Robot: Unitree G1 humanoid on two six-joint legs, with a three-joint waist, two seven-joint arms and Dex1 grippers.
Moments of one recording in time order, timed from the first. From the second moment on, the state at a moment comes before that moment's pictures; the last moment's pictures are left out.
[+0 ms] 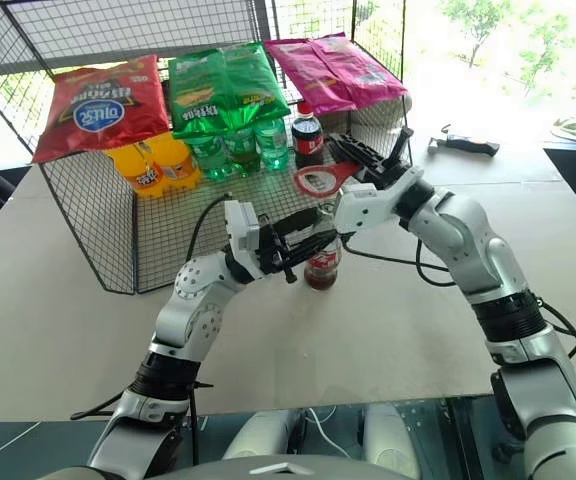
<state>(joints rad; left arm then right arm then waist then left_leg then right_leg) -0.35 0.22 -0.13 -0.04 -0.42 0.01 -0.91 -0.63 -0.51 0.21 0.01 -0.52 -0.41 0.30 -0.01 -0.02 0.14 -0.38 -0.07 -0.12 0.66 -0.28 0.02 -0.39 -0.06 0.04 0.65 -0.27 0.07</state>
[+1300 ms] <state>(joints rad) -0.27 0.38 -0.14 -0.16 -0.38 0.08 -0.94 -0.24 -0.33 0.04 -0.30 0.22 0.72 0.50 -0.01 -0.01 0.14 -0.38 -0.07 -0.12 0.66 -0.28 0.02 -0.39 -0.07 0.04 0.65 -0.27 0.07</state>
